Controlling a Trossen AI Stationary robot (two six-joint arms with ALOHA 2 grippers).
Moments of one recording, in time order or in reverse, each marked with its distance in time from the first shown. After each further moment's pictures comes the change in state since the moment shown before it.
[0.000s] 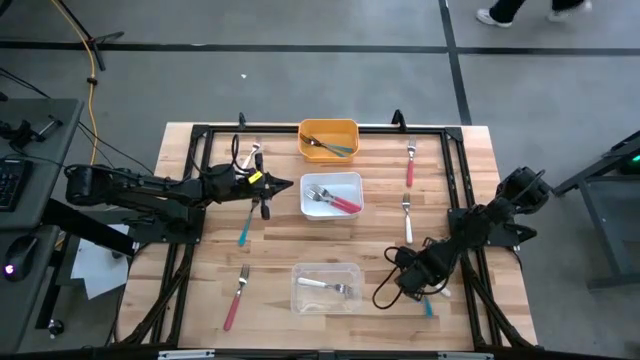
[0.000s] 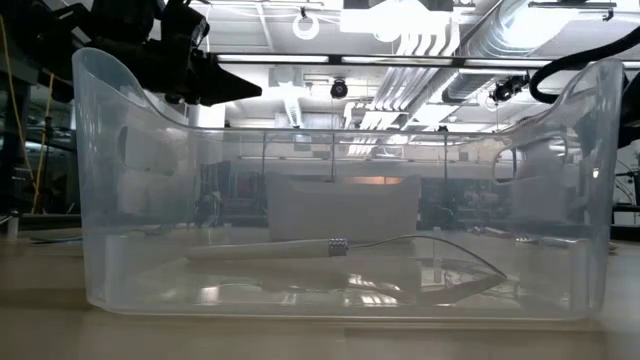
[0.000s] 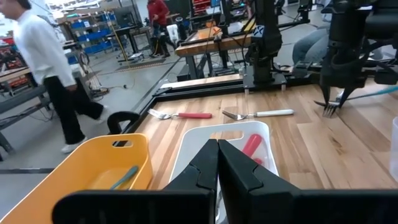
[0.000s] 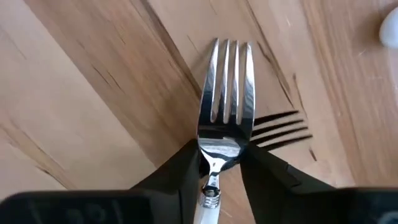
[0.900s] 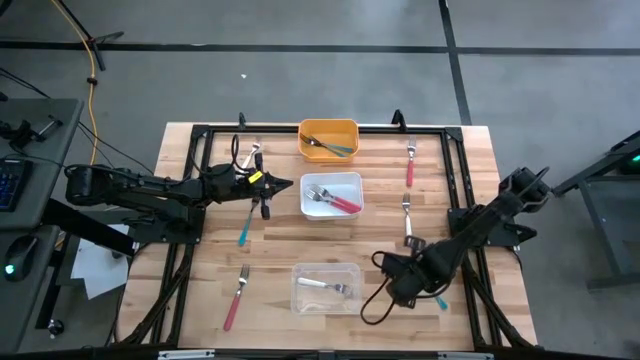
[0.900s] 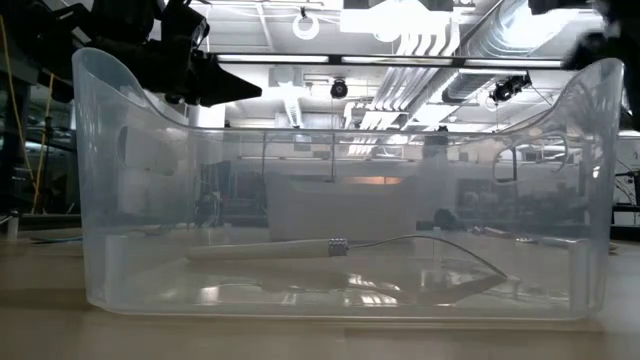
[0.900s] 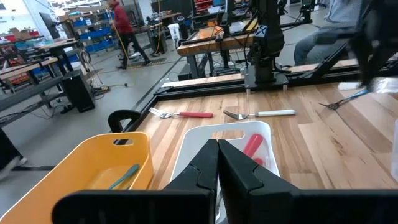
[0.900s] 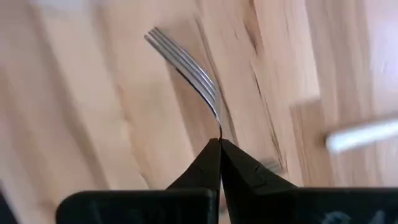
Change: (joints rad) left arm 0.000 0.000 0.000 -0.002 -0.003 -0.010; right arm 0.000 0.004 0.363 -0.206 0.183 -0.249
